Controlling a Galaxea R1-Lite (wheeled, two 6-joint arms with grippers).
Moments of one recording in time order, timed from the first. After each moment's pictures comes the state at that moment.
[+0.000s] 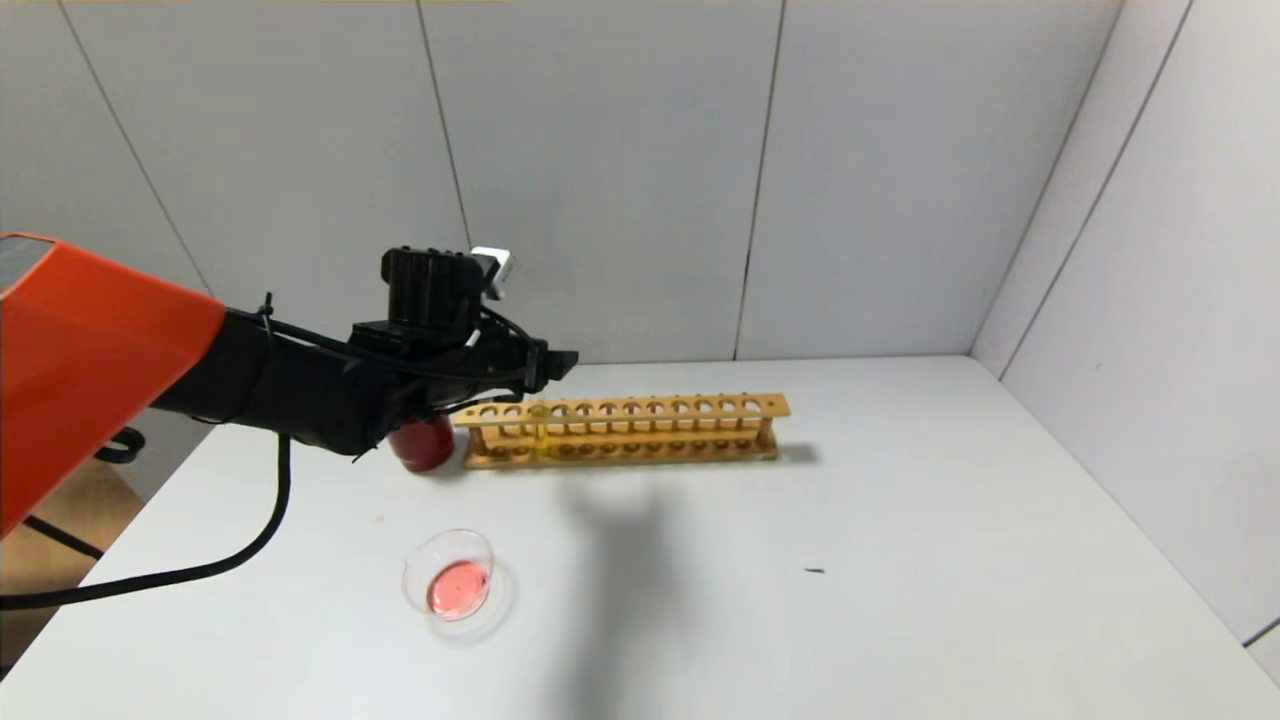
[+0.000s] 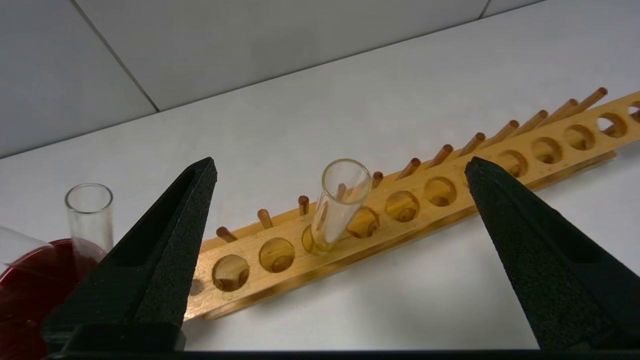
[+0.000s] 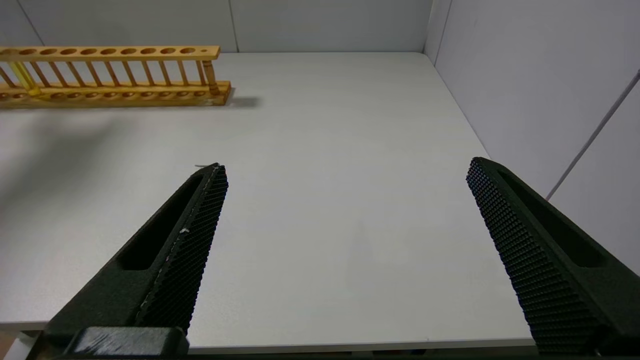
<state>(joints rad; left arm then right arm) -0.37 2.06 -1.23 -0.49 0.01 -0.03 0.00 0.00 0.00 0.00 0.00 0.00</state>
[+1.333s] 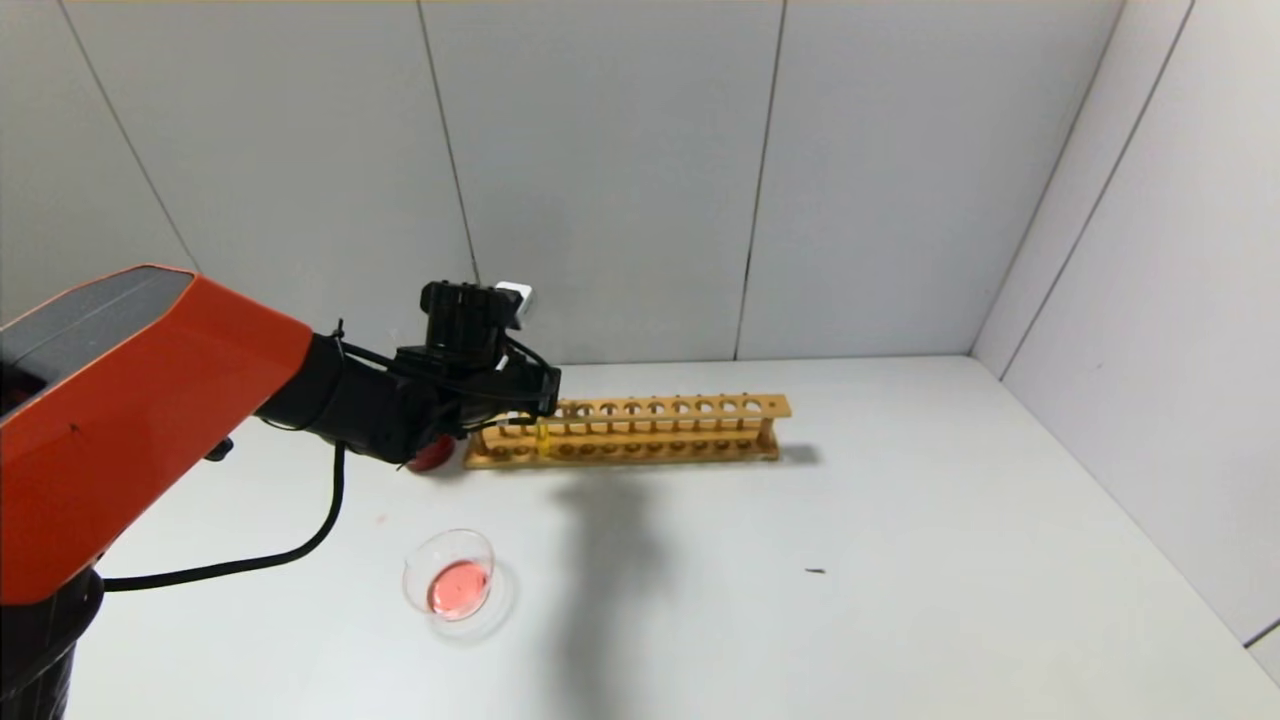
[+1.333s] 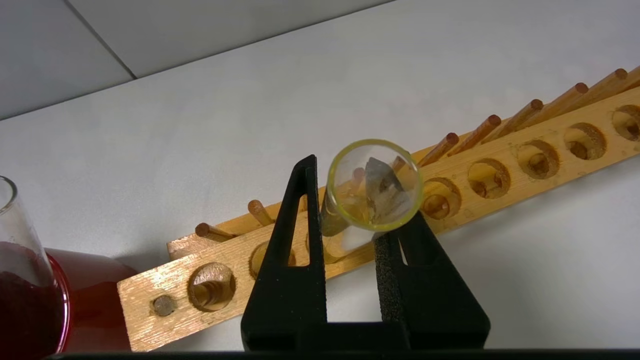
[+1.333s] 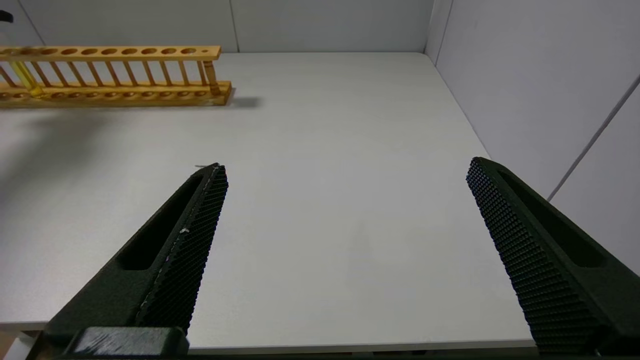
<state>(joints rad) -0.37 2.17 -1.29 -0.48 0.01 -0.02 0.00 0.00 0.00 0.00 0.00 0.00</state>
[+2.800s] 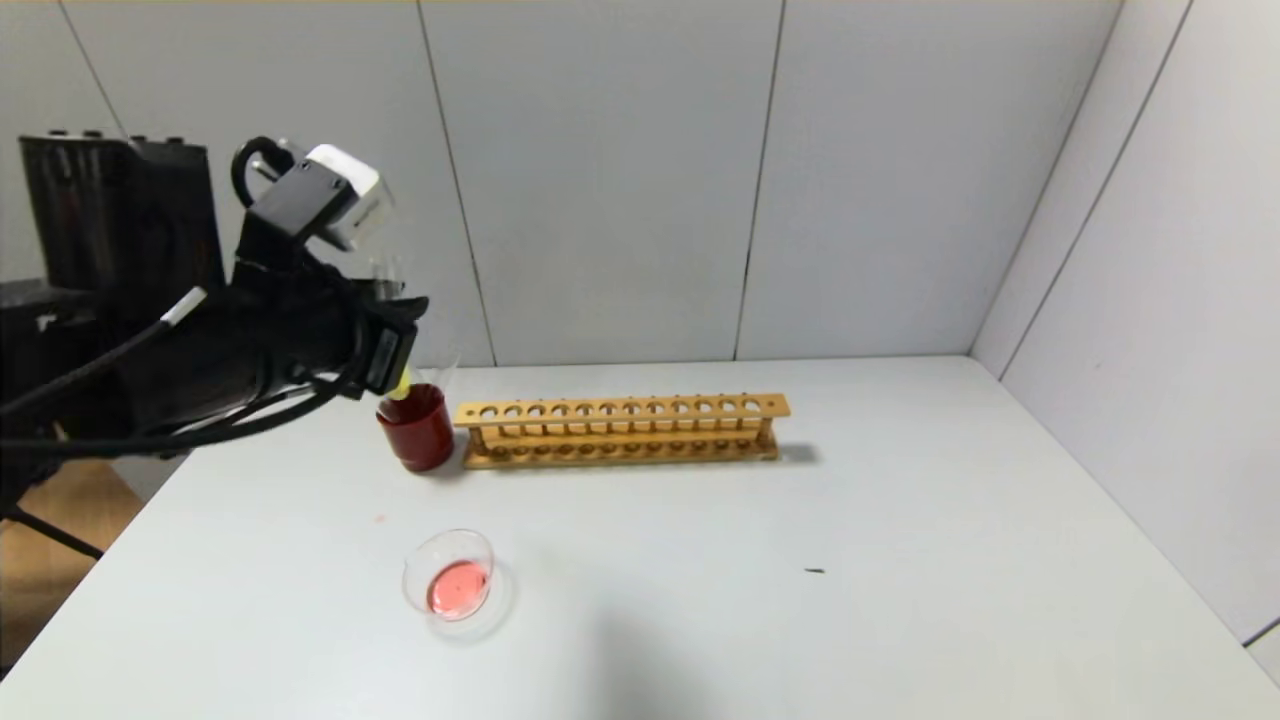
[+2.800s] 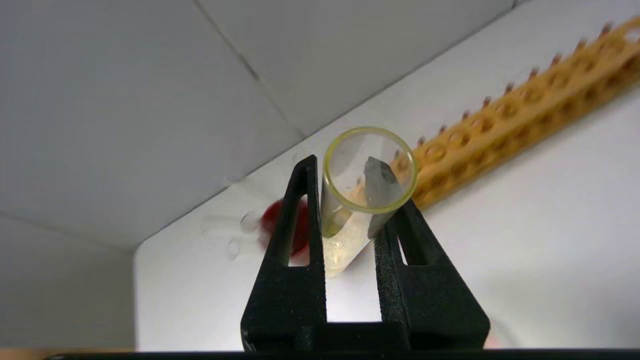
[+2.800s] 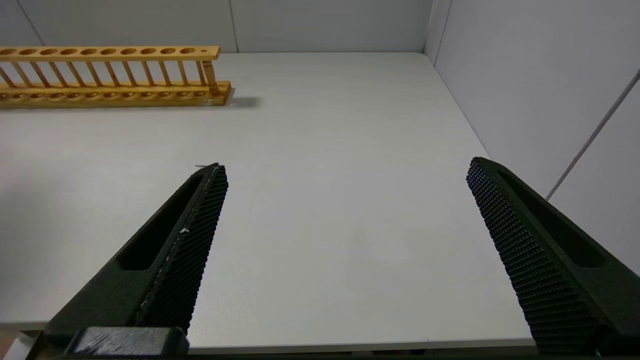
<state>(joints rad) -0.37 1.46 -0.90 -0.36 0.14 0.39 0.00 0.00 0.00 0.00 0.00 0.00</state>
